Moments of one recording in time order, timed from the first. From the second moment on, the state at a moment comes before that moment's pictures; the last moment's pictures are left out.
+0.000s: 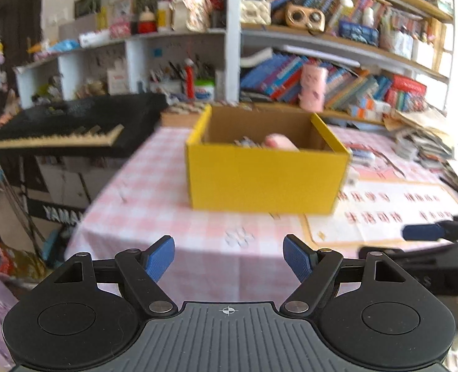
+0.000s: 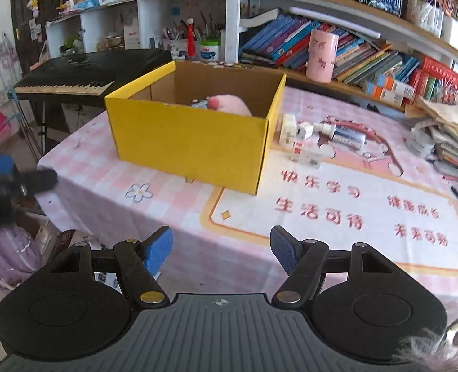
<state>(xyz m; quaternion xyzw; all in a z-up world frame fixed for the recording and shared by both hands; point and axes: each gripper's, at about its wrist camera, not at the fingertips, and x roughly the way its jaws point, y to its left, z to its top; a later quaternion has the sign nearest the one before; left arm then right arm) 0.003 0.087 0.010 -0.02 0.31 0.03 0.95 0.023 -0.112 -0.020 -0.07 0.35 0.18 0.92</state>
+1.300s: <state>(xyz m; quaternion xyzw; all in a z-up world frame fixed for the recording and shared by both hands) 0.063 -0.011 -0.020 0.03 0.38 -0.14 0.91 0.030 -0.202 -0.041 -0.04 0.42 0.04 0.90</state>
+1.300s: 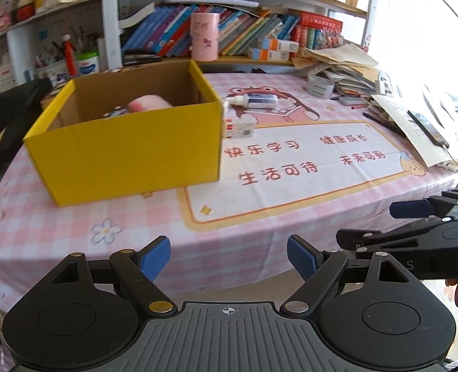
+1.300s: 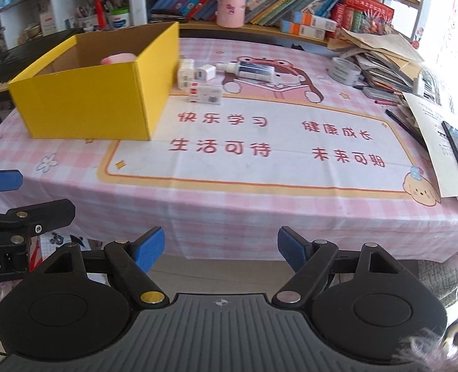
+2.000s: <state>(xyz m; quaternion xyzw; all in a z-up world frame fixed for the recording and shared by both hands) 0.169 -0.114 -0.017 0.00 0.36 -0.09 0.93 0.159 -0.304 -0.035 -0.05 0.40 0.07 0.91</state>
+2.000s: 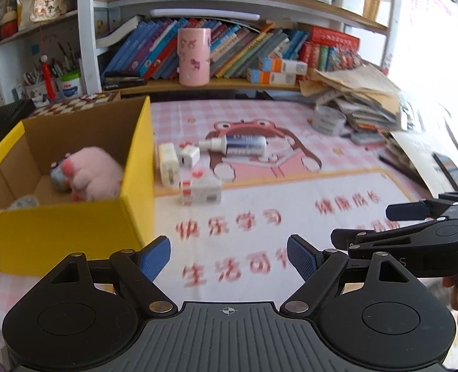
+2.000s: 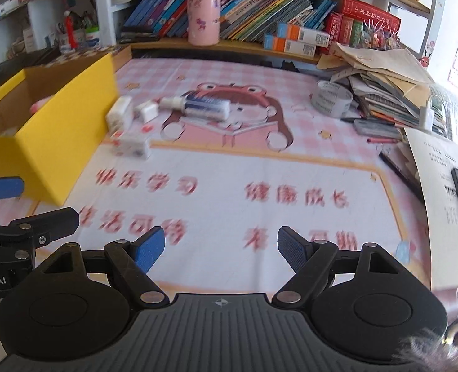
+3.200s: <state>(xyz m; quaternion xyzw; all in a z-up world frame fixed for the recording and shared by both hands) 0.208 -0.164 -0.018 -0.01 0.38 0.03 0.93 0.422 -0.257 -0.090 -0.25 0.36 0.33 0.84</state>
